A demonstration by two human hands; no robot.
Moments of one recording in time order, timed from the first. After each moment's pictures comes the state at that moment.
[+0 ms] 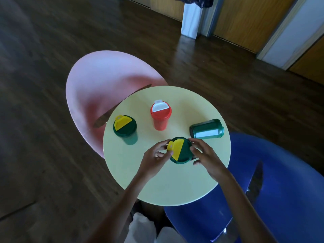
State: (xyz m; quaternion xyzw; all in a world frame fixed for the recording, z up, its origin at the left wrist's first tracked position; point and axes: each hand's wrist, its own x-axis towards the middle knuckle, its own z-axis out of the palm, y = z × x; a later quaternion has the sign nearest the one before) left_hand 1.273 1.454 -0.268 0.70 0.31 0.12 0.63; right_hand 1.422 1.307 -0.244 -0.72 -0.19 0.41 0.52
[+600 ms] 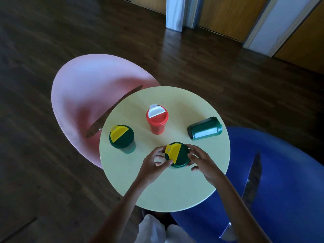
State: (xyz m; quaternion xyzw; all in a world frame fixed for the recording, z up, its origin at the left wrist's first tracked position) left_hand 1.275 1.485 -0.286 0.72 0.28 0.03 0.63; right_hand 1.410 1.324 -0.261 -0.73 -0.12 0.44 0.51
